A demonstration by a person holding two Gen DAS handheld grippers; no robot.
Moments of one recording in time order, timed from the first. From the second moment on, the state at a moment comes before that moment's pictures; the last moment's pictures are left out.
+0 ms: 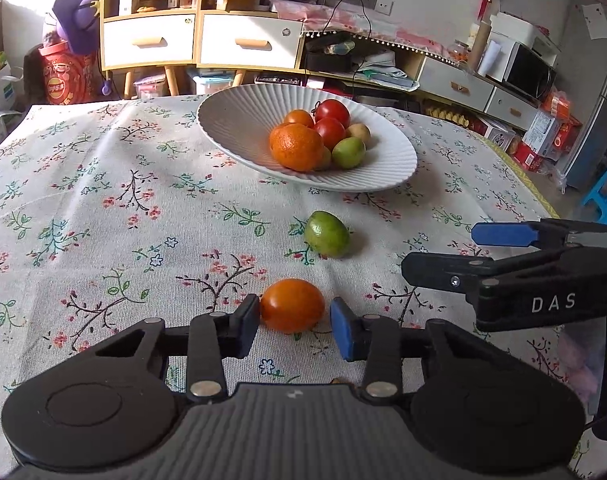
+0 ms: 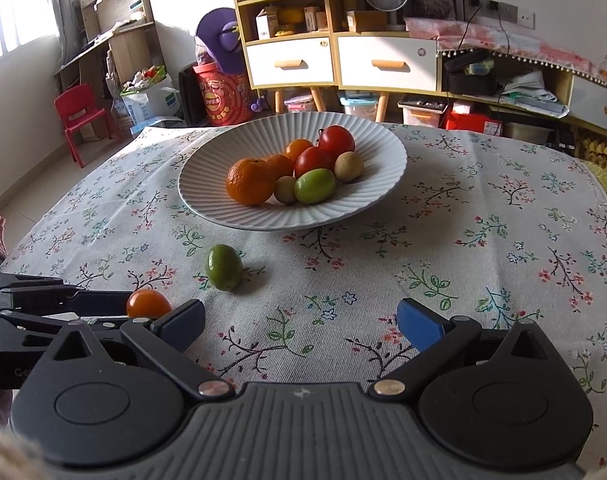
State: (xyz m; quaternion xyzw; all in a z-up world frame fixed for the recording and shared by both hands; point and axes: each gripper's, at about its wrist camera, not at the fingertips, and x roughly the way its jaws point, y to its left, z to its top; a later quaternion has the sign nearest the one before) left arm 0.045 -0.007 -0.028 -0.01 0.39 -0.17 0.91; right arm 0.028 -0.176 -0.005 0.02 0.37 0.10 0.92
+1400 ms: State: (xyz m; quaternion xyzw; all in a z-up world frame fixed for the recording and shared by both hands) left arm 0.049 0.024 -0.016 0.01 0.40 -0.13 0.91; right arm 0.053 -0.126 -0.016 -0.01 0.35 0.17 0.92
